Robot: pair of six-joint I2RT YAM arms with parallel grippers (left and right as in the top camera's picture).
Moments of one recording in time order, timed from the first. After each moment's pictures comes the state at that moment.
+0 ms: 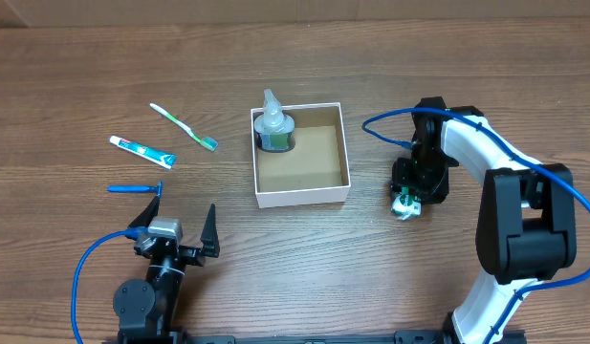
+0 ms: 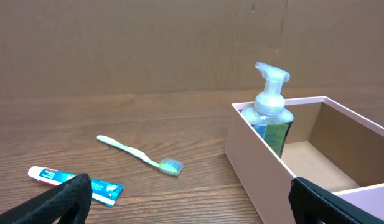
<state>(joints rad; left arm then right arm) 0.04 0.01 0.01 -0.06 0.21 -0.03 0.08 1.98 1.26 -1.02 -0.14 0.25</state>
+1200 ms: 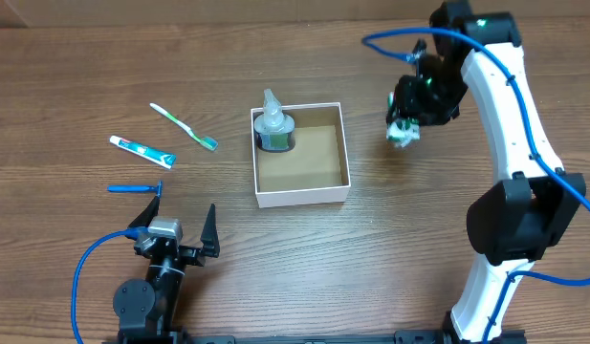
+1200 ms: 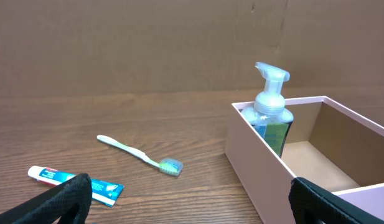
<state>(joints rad) 0.04 0.01 0.01 -0.06 0.21 -0.03 0.09 2.09 2.13 -1.56 -0.32 0.07</state>
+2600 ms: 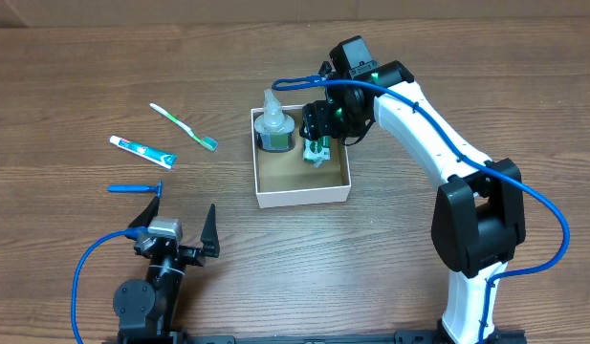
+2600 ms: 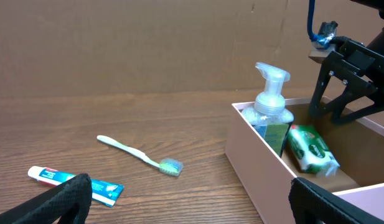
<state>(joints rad) 0.04 0.01 0.01 -0.06 0.21 -0.03 0.39 2.09 1.76 -0.93 -0.36 0.20</state>
